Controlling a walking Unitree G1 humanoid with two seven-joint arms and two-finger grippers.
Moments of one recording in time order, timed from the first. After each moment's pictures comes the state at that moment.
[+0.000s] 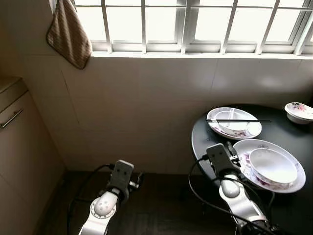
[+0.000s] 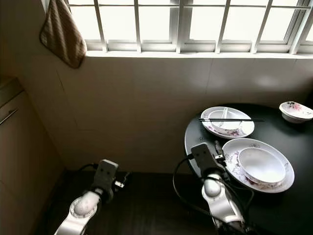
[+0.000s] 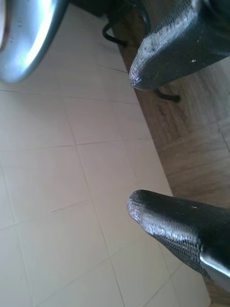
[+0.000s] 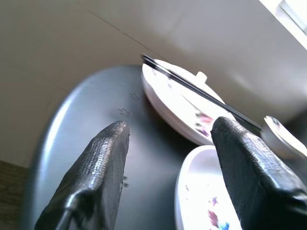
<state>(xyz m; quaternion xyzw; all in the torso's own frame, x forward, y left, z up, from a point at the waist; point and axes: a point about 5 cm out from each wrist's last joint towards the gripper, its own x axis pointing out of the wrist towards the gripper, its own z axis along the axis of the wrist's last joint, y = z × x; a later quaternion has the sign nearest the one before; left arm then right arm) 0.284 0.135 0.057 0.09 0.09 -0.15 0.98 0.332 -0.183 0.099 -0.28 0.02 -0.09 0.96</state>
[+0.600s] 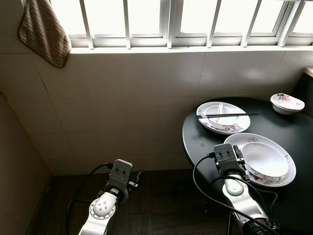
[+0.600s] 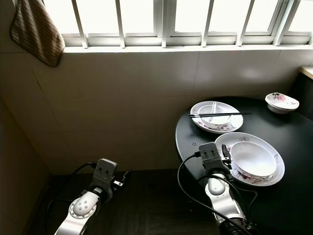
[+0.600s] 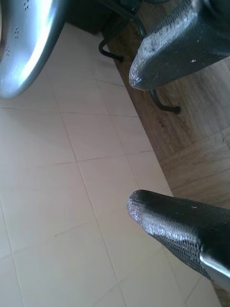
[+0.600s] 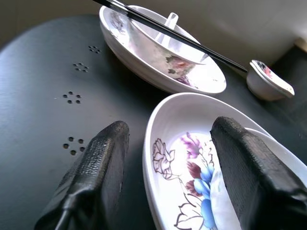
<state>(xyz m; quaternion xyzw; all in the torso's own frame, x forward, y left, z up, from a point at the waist) 0.286 0.135 0.060 0.08 0.09 -0.15 0.98 0.335 -0.196 0.093 -0.23 0.06 -0.12 0.96</state>
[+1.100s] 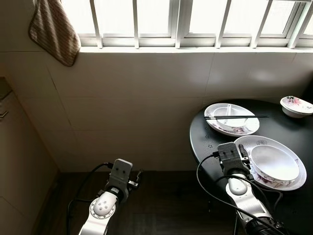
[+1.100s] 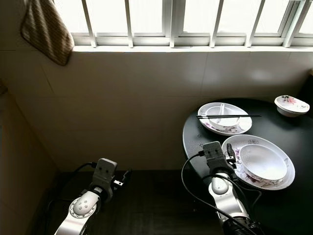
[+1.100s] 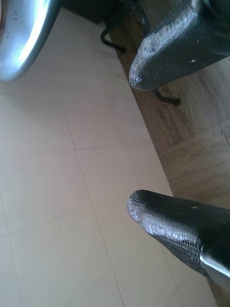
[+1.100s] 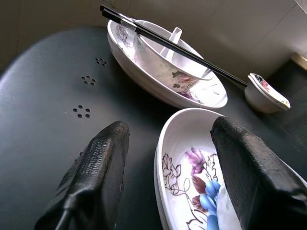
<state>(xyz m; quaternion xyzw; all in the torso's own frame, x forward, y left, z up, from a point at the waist) 0.287 0.135 0.060 0.08 0.08 -0.15 0.98 0.334 -0.204 0.094 -0.25 0.05 -0.13 0.96</state>
